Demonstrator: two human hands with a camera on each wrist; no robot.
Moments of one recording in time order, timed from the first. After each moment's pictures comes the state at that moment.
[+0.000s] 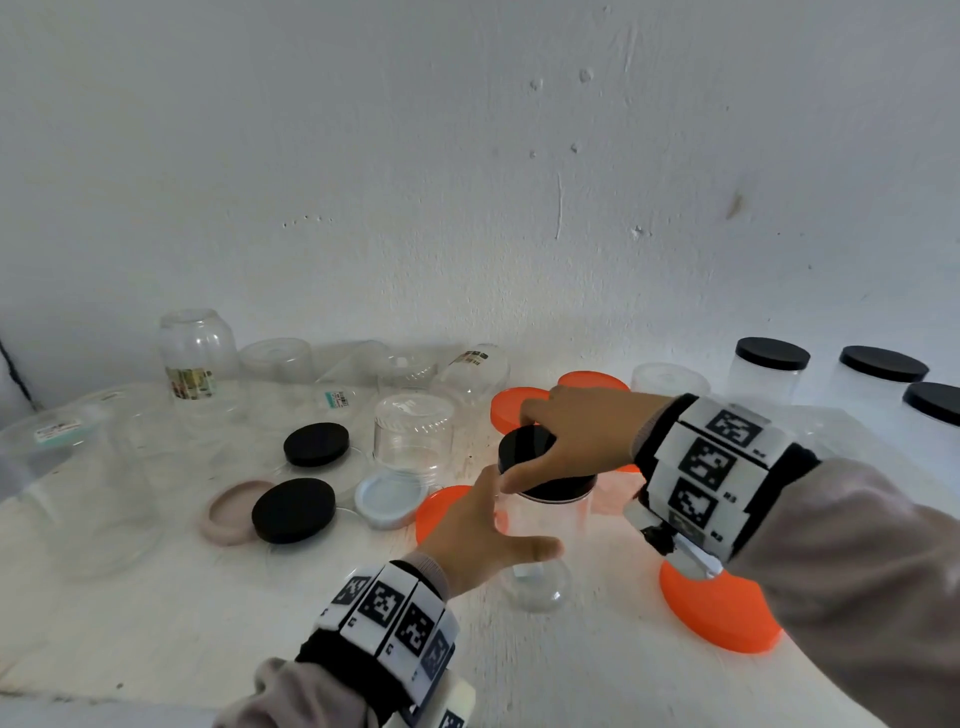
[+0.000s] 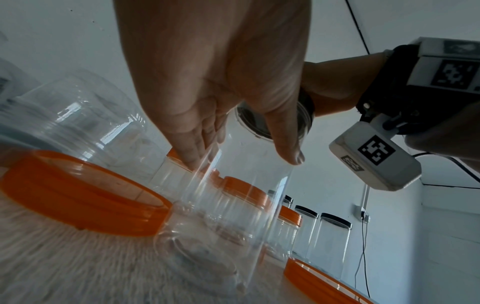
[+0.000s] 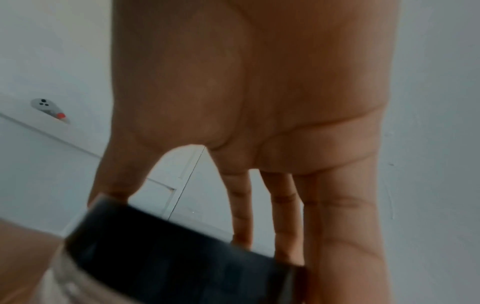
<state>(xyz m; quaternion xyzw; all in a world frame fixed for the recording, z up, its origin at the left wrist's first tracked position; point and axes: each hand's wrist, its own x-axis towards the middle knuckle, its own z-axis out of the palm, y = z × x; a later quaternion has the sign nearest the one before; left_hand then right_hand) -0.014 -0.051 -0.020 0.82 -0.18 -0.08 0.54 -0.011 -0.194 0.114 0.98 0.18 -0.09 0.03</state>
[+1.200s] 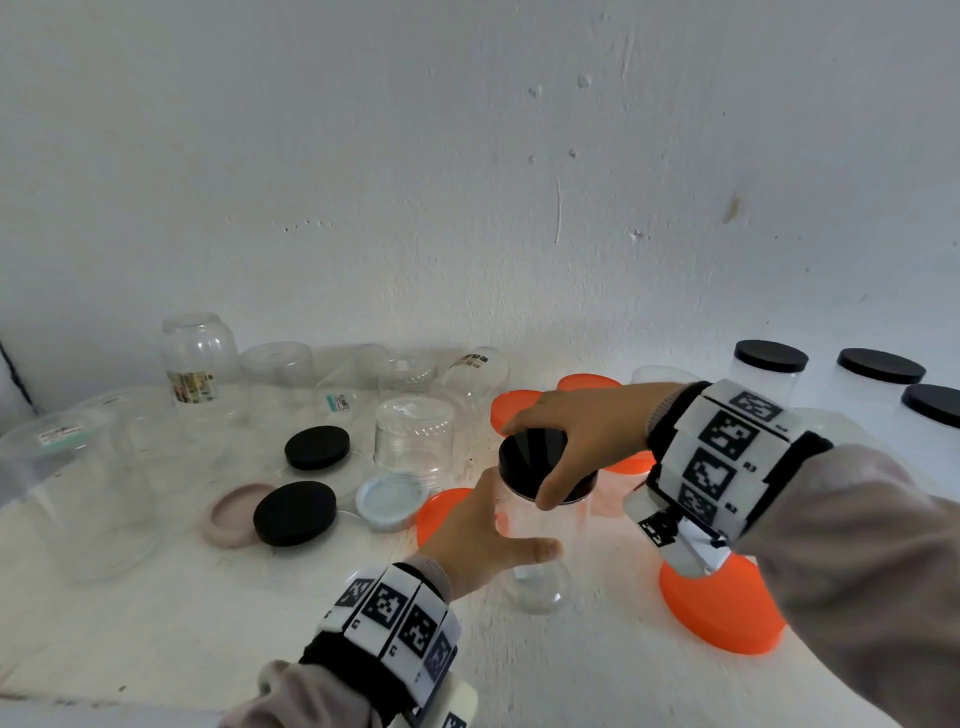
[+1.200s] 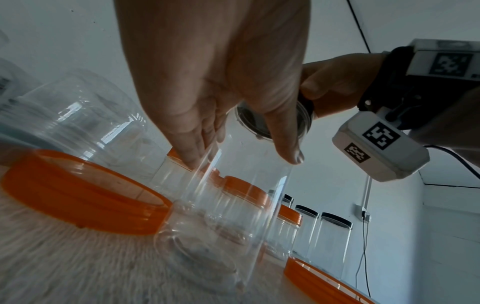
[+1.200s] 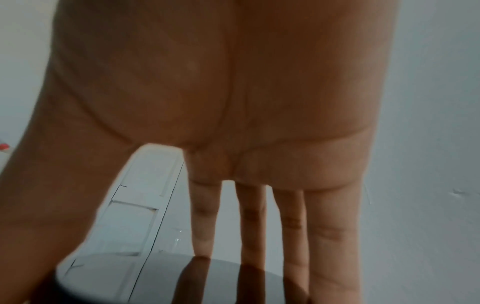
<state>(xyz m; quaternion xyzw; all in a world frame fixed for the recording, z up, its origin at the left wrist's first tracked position) -0.016 -0.053 -0.019 0.81 -0.18 -0.08 0.55 -0.010 -0.202 0.126 0.96 0.20 -0.17 0.00</state>
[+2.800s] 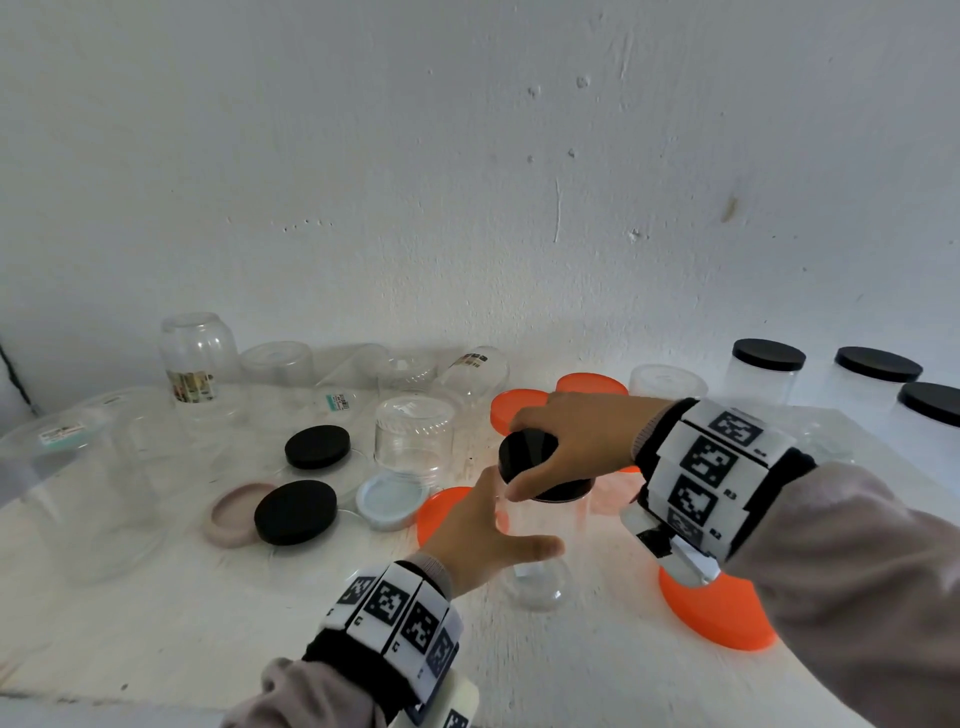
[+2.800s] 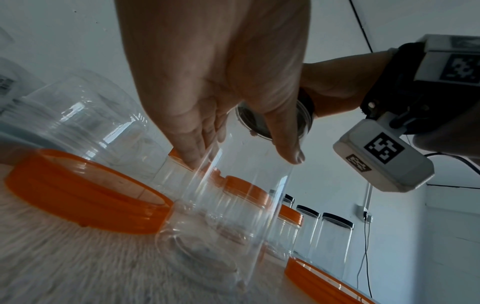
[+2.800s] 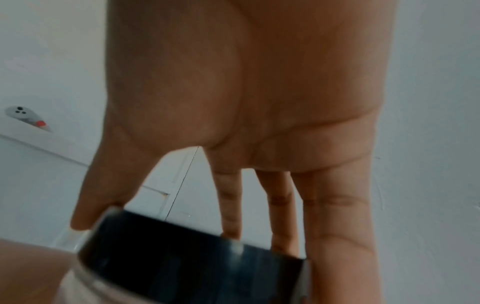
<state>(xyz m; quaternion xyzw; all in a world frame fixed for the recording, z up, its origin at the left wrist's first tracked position) -0.012 -0.052 -0.023 0.81 -0.19 -0.08 0.55 -0.015 -0.196 0.115 0.97 0.20 -0.10 -0.01</state>
